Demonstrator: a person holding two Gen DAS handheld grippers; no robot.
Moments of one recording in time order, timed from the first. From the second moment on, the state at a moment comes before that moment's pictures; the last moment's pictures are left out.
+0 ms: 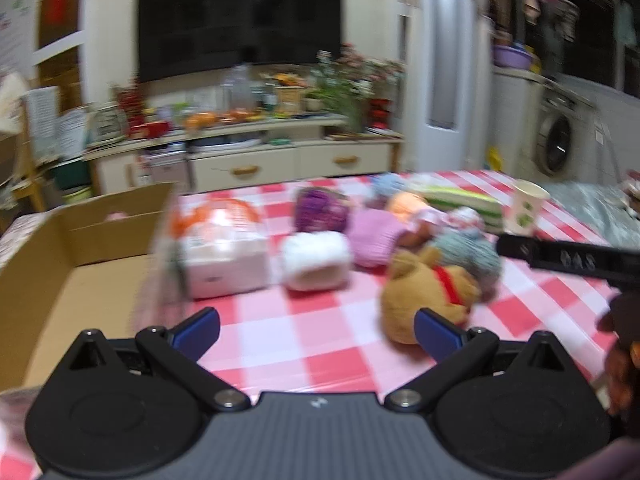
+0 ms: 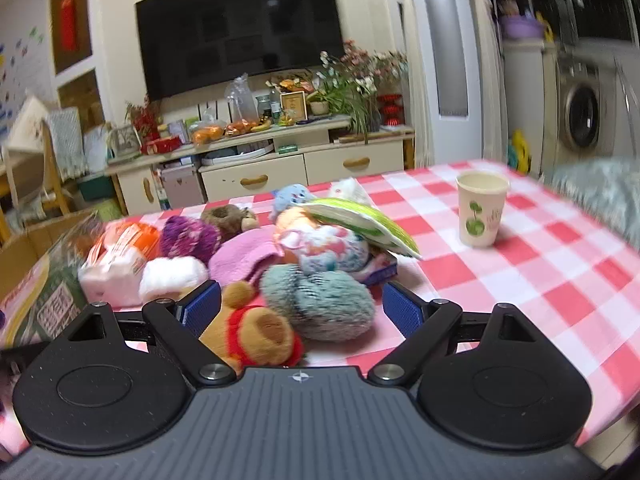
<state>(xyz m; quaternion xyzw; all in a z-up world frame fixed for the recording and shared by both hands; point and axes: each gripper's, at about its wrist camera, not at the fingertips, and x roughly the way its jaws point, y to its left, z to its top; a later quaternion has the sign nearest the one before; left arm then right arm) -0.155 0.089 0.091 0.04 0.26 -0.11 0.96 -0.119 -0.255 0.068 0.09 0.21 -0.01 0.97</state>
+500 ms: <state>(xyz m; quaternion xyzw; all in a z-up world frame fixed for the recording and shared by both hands) -0.111 -0.001 0.050 0.15 0.28 -0.27 0.91 -0.123 -0.282 0.055 0.20 0.27 0.05 0.94</state>
